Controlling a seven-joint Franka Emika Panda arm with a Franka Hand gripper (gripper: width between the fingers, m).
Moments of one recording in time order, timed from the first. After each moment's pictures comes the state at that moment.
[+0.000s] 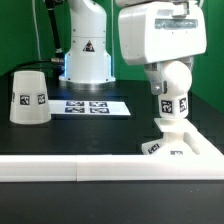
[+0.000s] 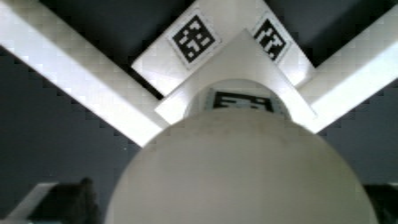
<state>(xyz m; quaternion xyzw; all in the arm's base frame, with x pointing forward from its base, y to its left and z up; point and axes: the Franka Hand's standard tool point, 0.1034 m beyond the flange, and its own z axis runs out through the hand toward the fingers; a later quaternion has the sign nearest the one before) 0.606 0.089 0.118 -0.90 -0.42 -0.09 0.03</state>
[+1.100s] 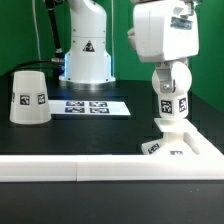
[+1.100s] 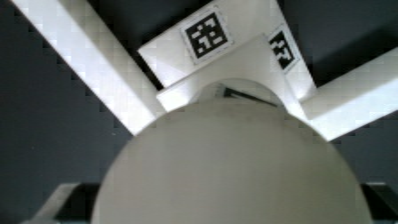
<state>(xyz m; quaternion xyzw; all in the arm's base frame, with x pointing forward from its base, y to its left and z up) 0.606 0.092 0.118 -0.89 -0.45 -0.10 0.01</state>
